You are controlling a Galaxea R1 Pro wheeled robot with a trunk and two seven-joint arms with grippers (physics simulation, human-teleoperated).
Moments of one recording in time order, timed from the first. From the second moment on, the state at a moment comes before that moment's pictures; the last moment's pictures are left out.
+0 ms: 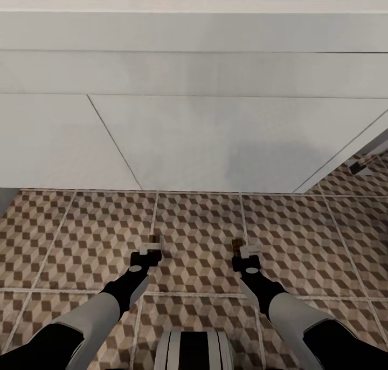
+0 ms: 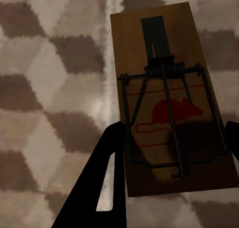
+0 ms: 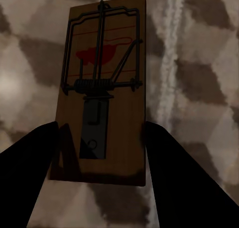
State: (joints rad) left arm -0.84 -0.08 -0.26 -0.26 0.16 -0.08 0.23; right arm -0.85 0.07 0.35 -0.21 -0.18 -0.03 -0.28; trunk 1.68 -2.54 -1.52
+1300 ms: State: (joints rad) left arm -0.84 -0.07 -0.26 -0.24 0.15 -0.15 0.09; right arm -0.85 0.08 0.35 -0.23 -0.18 -0.02 -0.28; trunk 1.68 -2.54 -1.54
